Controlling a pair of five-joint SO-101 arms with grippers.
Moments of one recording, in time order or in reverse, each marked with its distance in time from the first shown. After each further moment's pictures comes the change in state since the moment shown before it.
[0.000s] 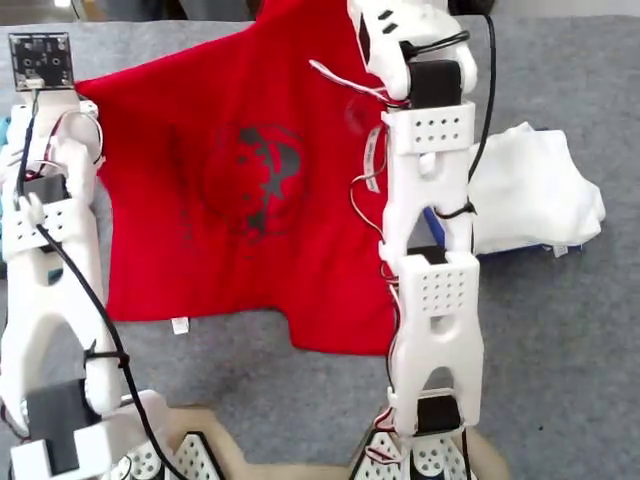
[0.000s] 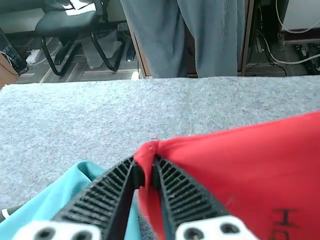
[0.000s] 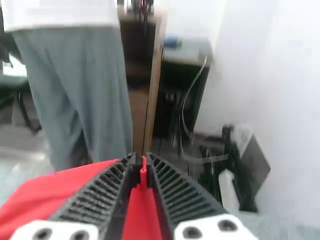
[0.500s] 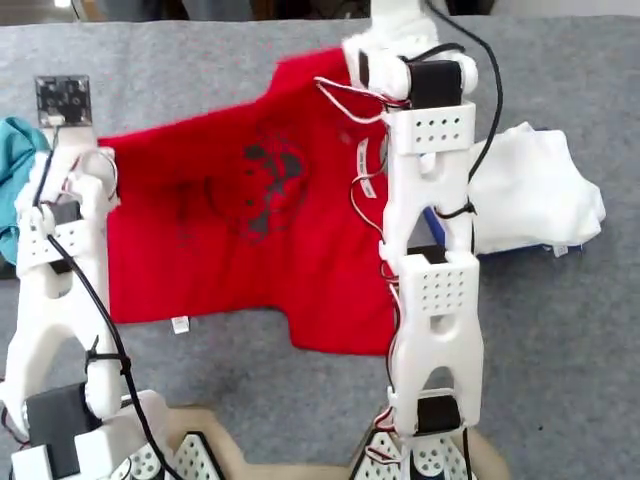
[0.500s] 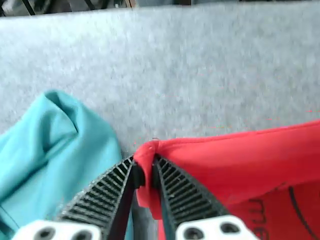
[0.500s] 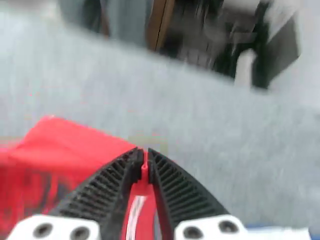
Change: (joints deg) left arm -0.1 -0.5 15.3 0.0 0.0; right arm 0.1 0.0 -0.5 35.2 7.7
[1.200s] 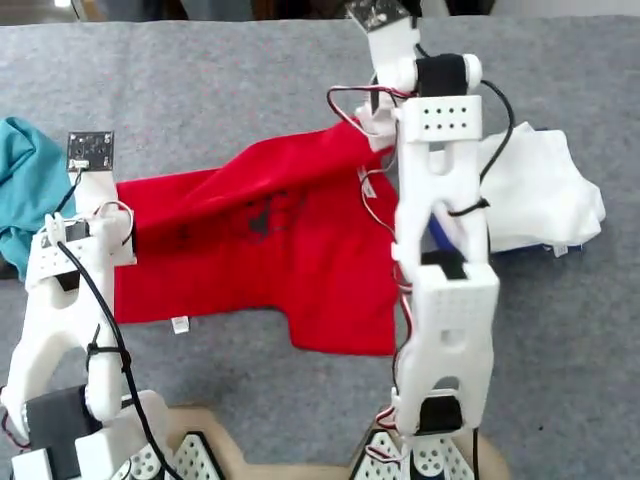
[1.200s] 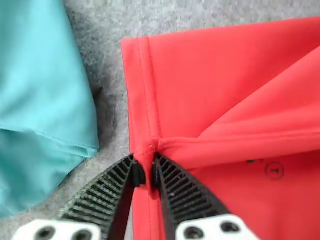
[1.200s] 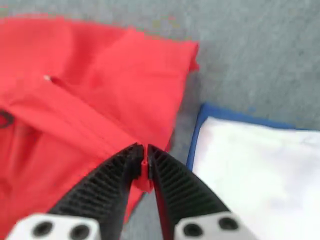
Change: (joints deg) left arm -0.4 -0.6 7.3 17.6 0.0; right arm 3.1 -12.6 31.0 9.4 6.6
